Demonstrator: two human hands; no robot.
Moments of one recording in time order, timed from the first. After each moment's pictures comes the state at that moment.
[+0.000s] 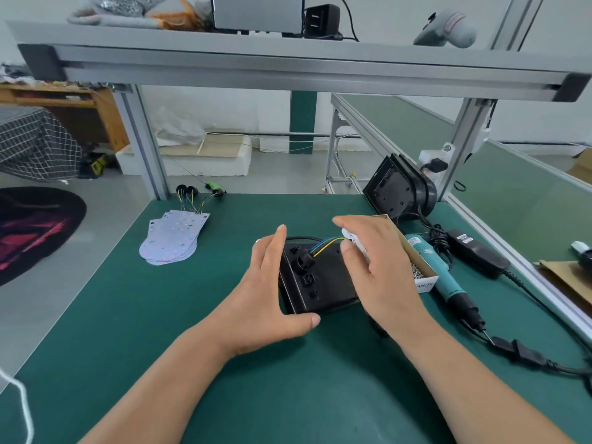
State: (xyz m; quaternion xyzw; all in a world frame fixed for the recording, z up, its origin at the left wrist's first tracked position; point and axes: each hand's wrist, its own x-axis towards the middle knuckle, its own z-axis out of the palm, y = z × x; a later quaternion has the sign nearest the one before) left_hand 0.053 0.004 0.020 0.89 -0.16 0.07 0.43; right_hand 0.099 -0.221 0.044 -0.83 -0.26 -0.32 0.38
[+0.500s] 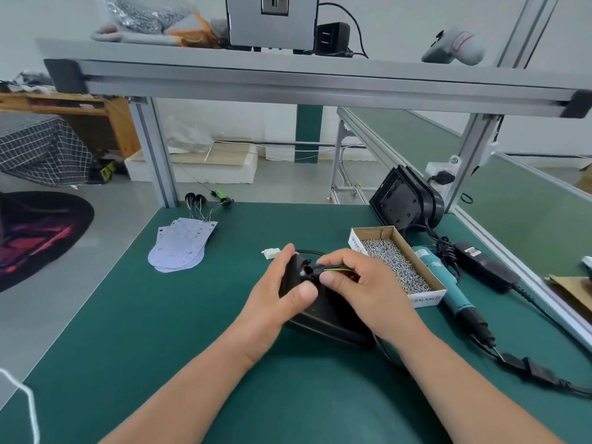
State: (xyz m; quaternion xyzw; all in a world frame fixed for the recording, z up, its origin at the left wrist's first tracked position) left_hand 0.056 -0.010 0.020 0.71 -0.07 -0.01 0.70; right_hand 0.099 -0.208 0.042 -0.82 -0.23 -0.07 0.52
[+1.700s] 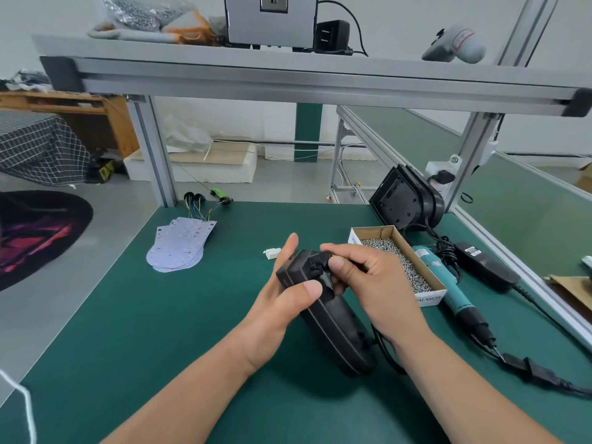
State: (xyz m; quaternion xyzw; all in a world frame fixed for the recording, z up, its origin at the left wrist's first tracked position) left_hand 0.047 -0.023 0.030 0.64 -0.09 -0.04 0.76; right_hand 0.094 -0.202 0.052 -0.73 -0.20 -0.05 0.66
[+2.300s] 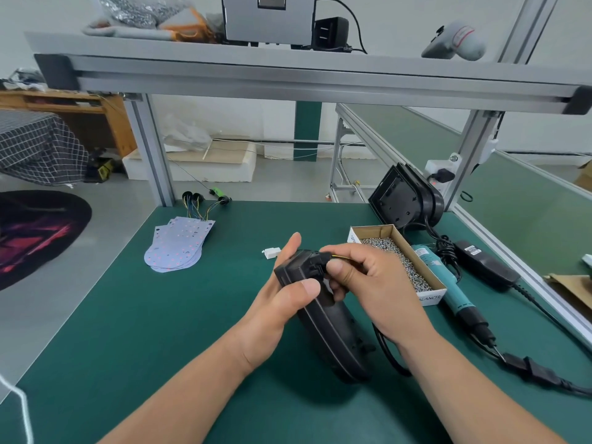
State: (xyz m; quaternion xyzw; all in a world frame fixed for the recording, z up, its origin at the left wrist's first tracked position) left_hand 0.051 -0.022 0.029 0.62 -0.14 -0.03 0.77; right_hand 0.090 -0.205 0.055 -0.71 -0.22 -0.03 0.67
